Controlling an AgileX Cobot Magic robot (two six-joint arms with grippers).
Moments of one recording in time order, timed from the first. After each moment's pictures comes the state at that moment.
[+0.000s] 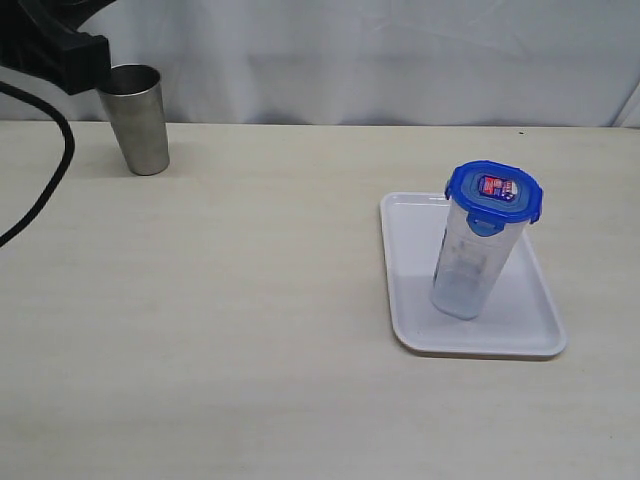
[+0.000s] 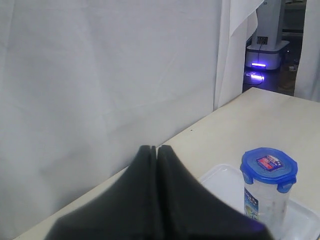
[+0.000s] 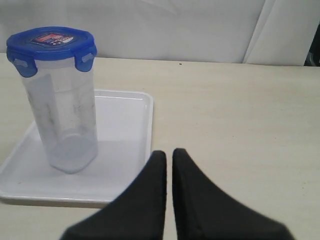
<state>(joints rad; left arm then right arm) -0.44 1.02 -0.86 1.74 -0.25 -1.59 -0.07 0.00 0.00 -0.03 0.34 -0.06</state>
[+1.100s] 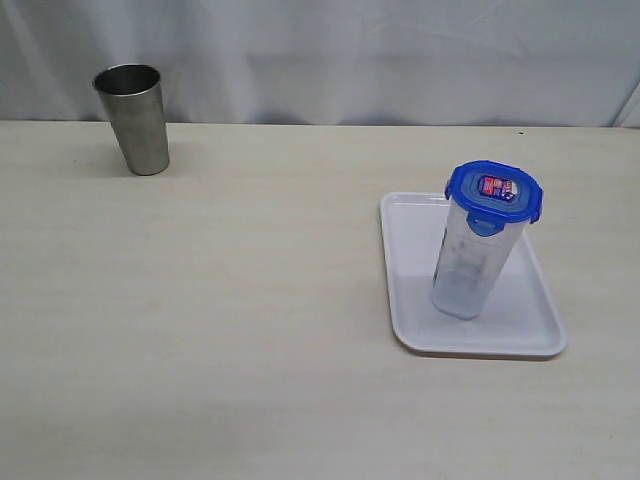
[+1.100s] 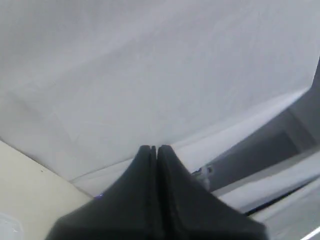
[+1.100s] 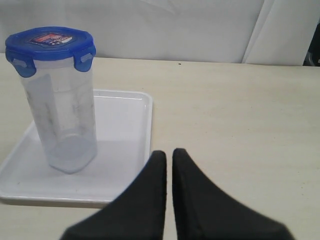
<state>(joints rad) -0.44 0.99 -0.78 0.45 -0.25 -1.58 -0.07 0.00 0.00 -0.03 0.34 -0.06</state>
